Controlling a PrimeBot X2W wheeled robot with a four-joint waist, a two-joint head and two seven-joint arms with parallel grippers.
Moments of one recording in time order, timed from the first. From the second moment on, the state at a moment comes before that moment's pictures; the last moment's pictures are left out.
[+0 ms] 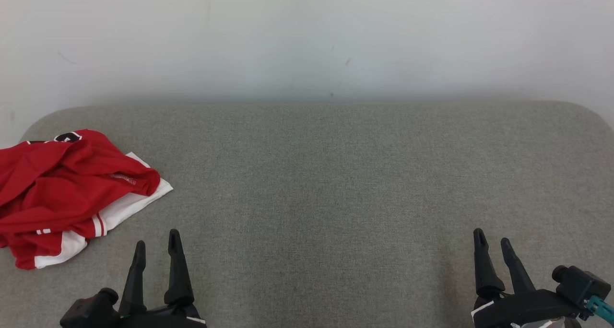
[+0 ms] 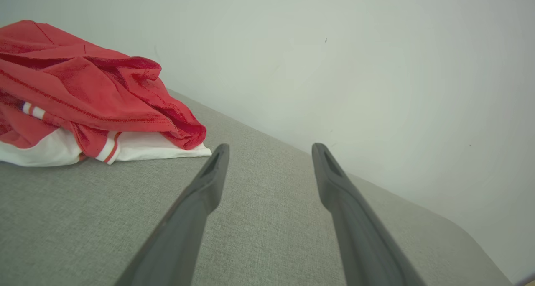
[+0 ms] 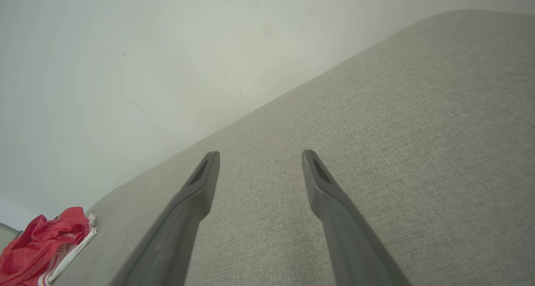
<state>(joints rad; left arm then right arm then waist) -0.04 0.05 -0.08 0.10 -0.53 0.02 -0.23 -0.04 -0.04 -0.08 0.20 0.54 0.13 -0.06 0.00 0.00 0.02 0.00</state>
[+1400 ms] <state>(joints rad) 0.04 0.06 0.02 0.15 -0.14 0.06 -0.25 0.01 -0.05 -0.04 0.18 0.16 0.13 -0.22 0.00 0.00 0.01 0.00</state>
